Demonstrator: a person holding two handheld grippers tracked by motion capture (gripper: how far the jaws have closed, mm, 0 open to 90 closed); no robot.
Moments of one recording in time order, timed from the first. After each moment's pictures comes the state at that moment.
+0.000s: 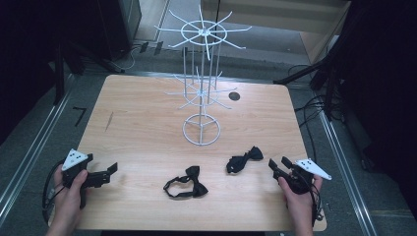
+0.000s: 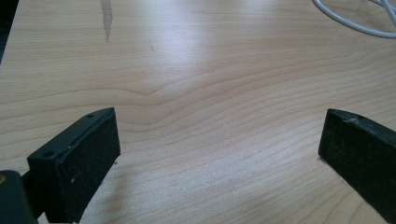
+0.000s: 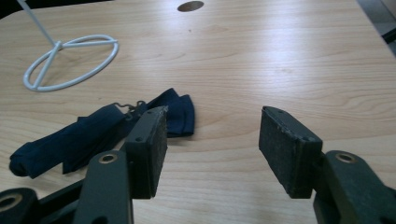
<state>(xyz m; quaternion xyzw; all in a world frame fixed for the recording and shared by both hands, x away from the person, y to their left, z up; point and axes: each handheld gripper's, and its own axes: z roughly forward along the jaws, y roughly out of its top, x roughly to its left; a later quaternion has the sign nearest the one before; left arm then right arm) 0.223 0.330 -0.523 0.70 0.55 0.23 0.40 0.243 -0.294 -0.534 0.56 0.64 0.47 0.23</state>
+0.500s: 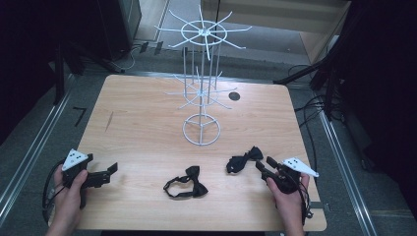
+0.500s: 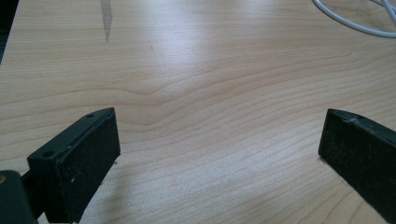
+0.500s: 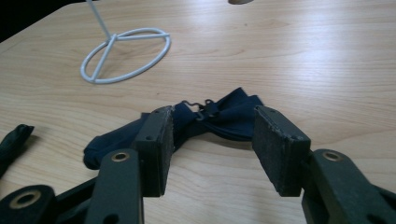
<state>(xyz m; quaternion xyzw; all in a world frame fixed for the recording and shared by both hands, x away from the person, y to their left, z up) 0.223 0.330 -0.523 0.70 0.54 0.23 0.40 0.243 -0.260 -0.529 0.53 0.66 0.49 0.19</state>
